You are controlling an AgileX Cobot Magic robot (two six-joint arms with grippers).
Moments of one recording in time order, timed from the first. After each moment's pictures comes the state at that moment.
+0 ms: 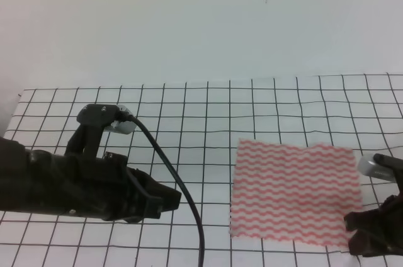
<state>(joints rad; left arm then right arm) -0.30 1.29 -0.78 -1.06 0.73 0.81 0.16 1.62 -0.65 0.69 0.55 -0.40</state>
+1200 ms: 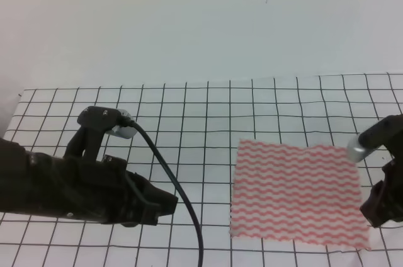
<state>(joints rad) -0.30 1.29 -0.78 -1.03 0.74 0.81 0.18 1.57 -0.80 0.45 0.61 -0.81</state>
